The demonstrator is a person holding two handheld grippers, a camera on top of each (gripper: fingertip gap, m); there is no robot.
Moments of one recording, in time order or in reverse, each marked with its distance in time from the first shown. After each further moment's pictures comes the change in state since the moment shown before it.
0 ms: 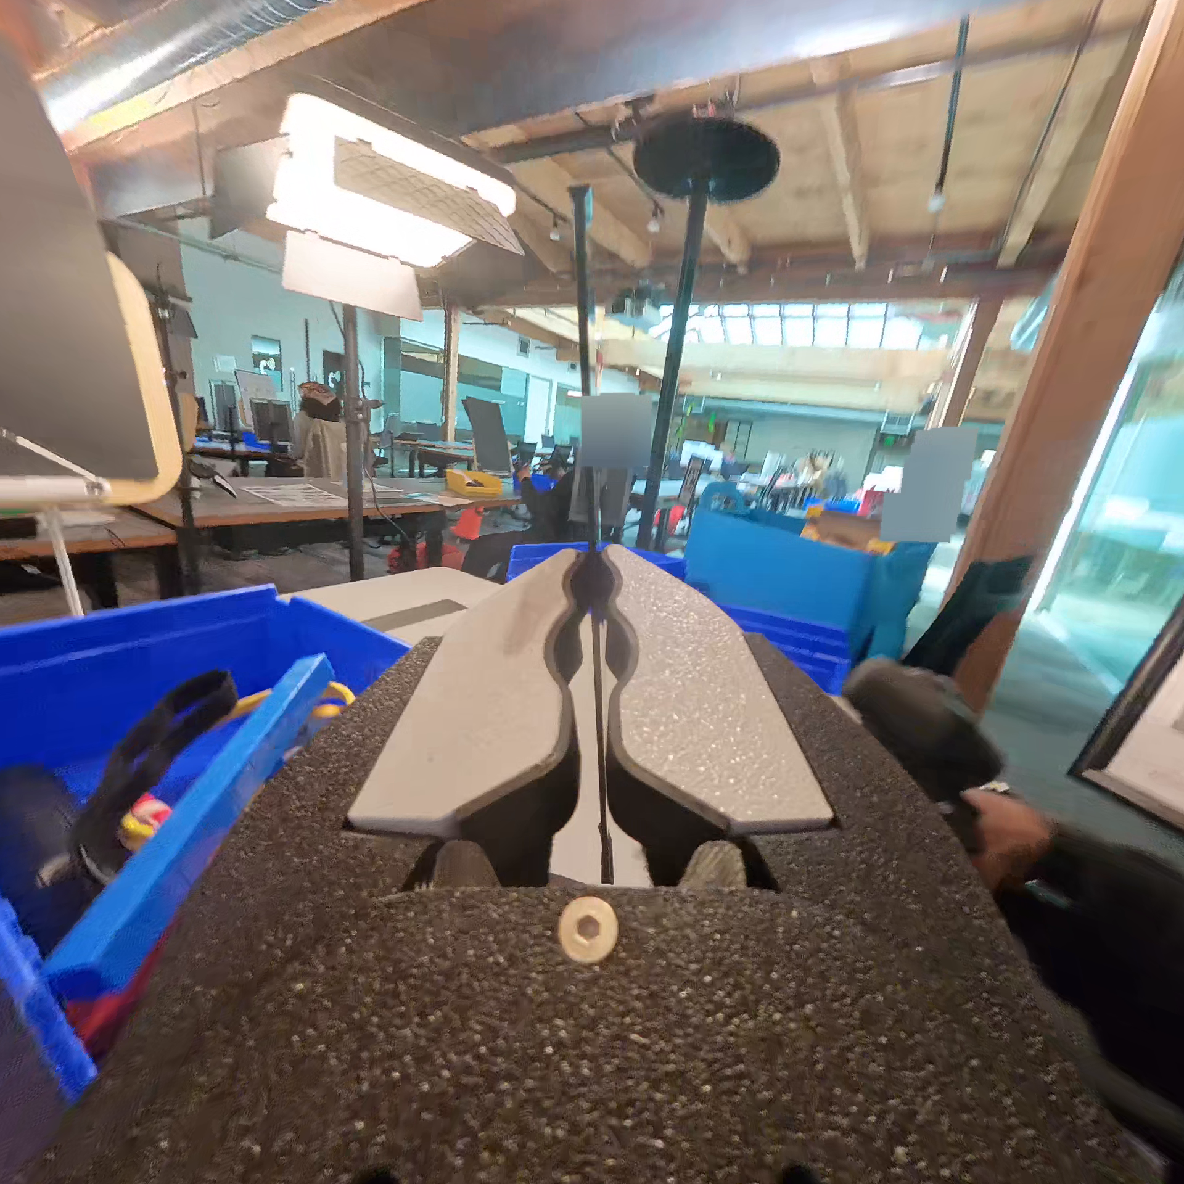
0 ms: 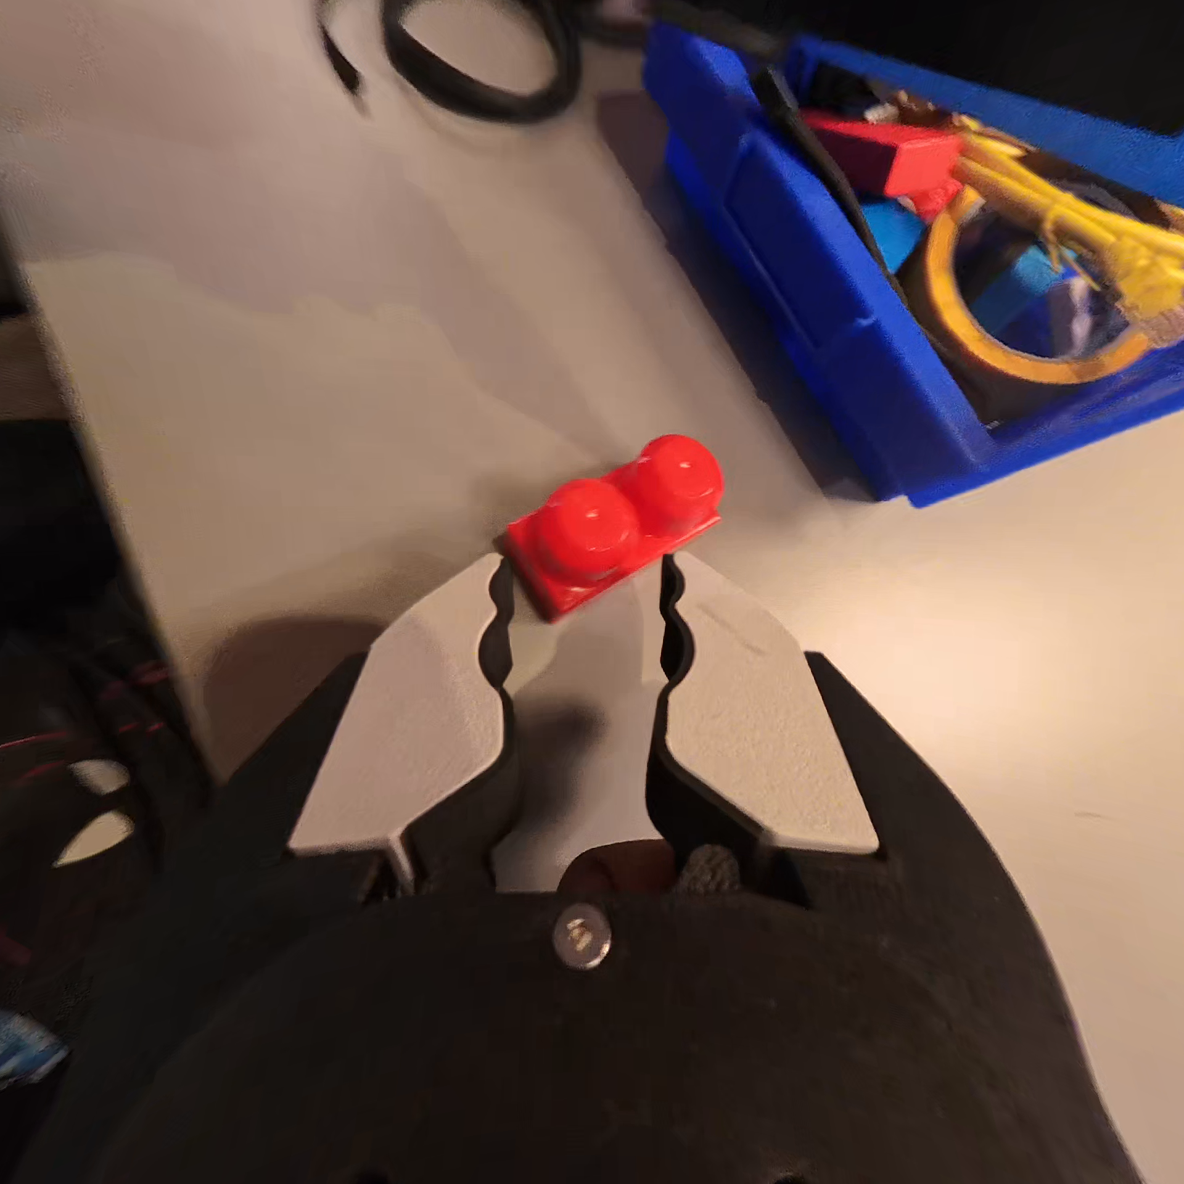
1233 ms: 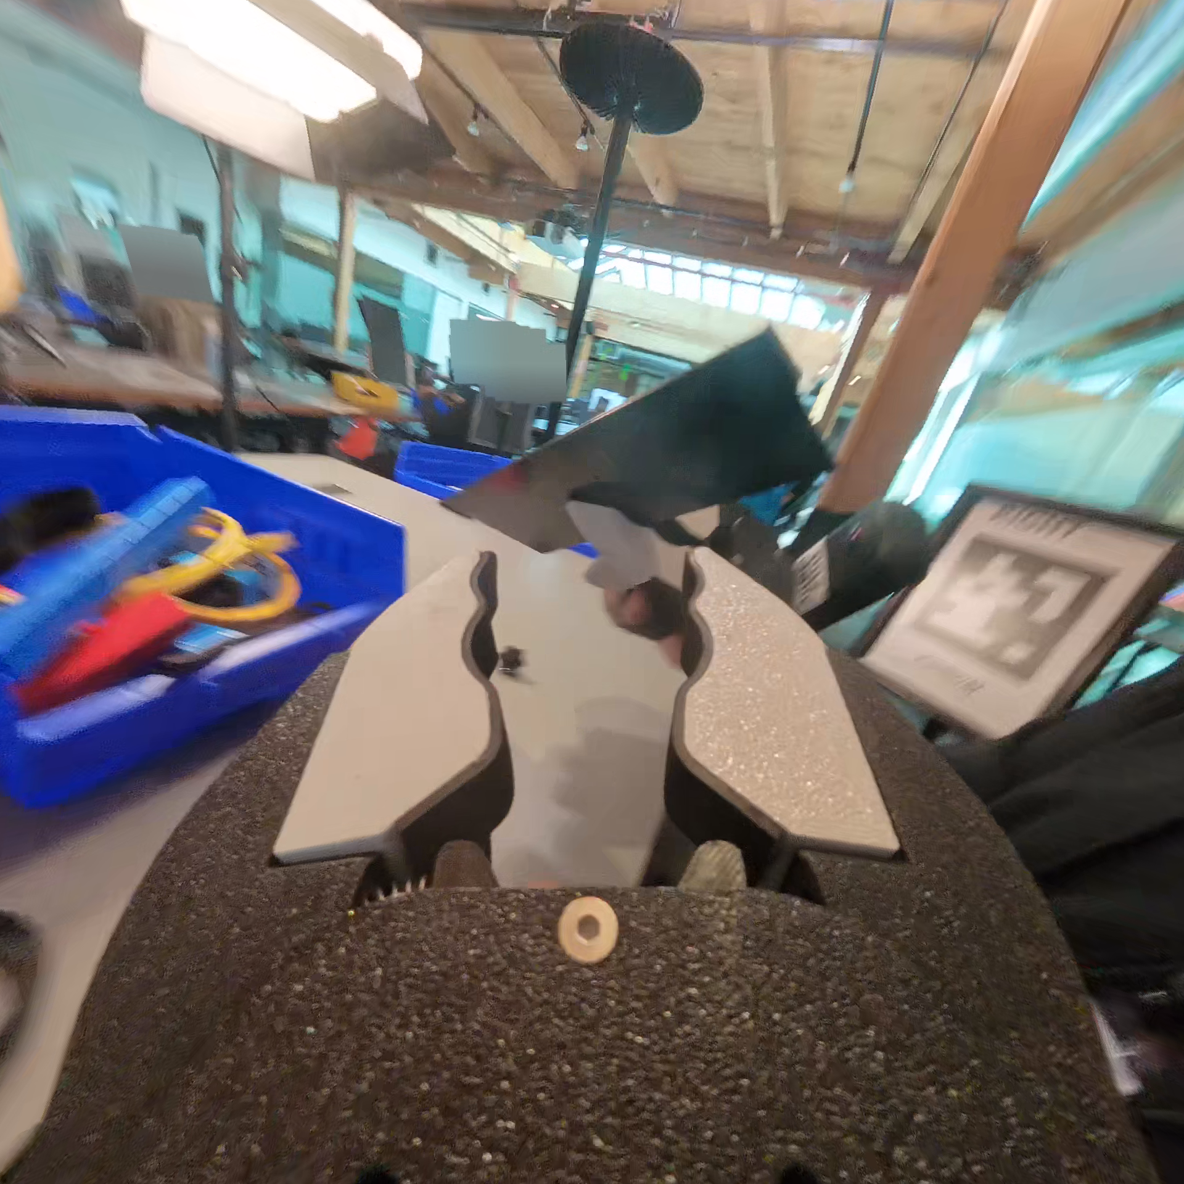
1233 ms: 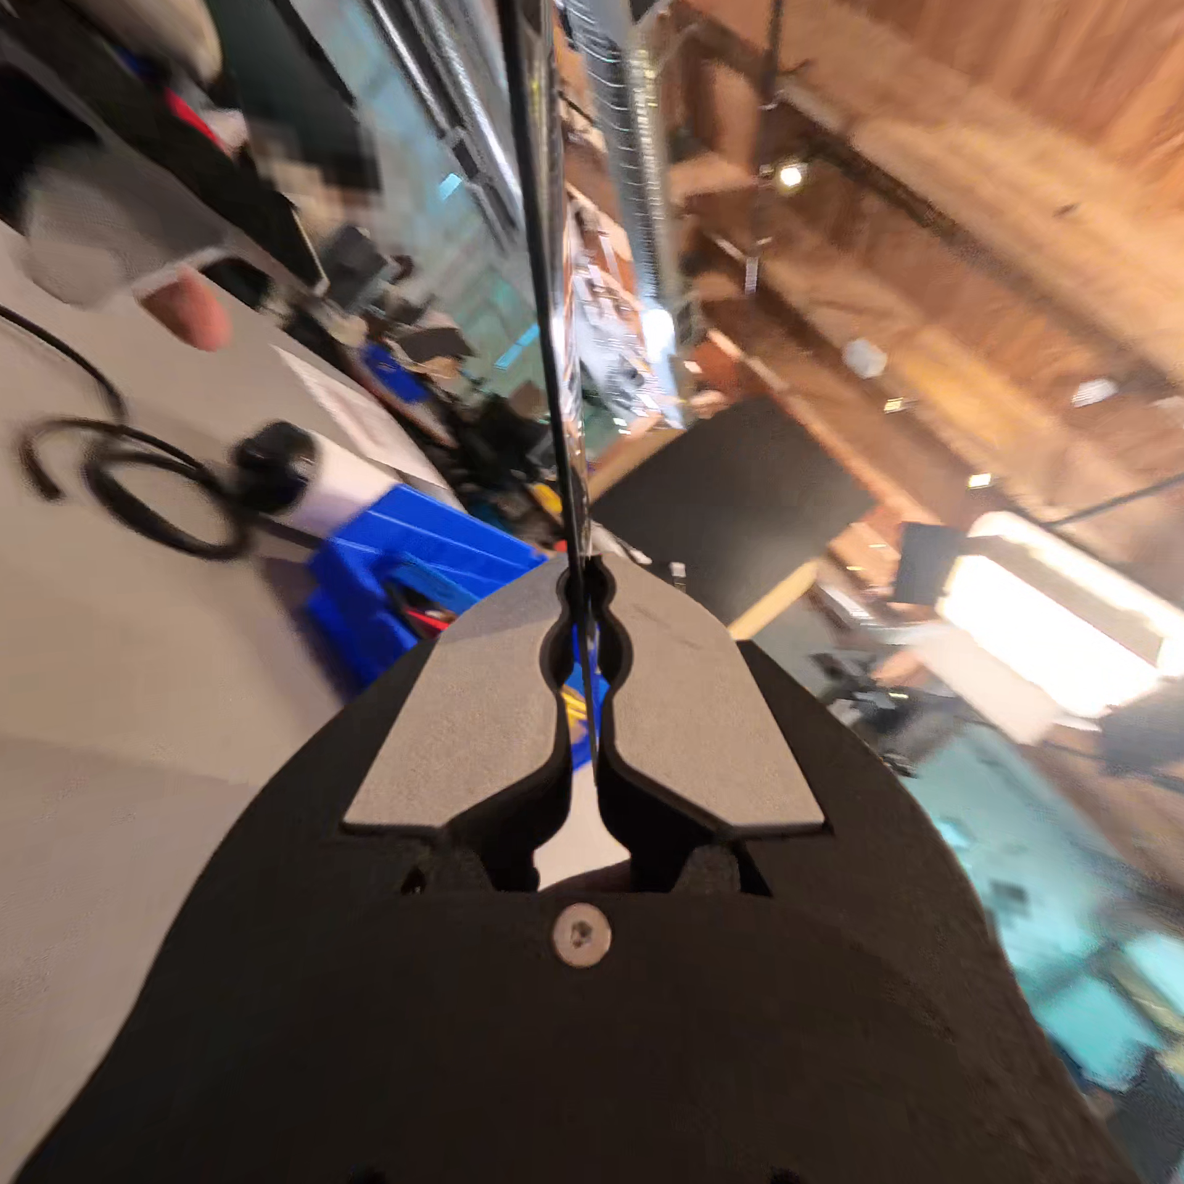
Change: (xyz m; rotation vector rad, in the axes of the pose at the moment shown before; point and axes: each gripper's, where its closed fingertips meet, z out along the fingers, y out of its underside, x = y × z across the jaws) left arm 0.050 0.029 -0.102 -0.108 0.130 -0.179; right arm 0.030 -0.120 -0.098 0.707 0.700 -0.464
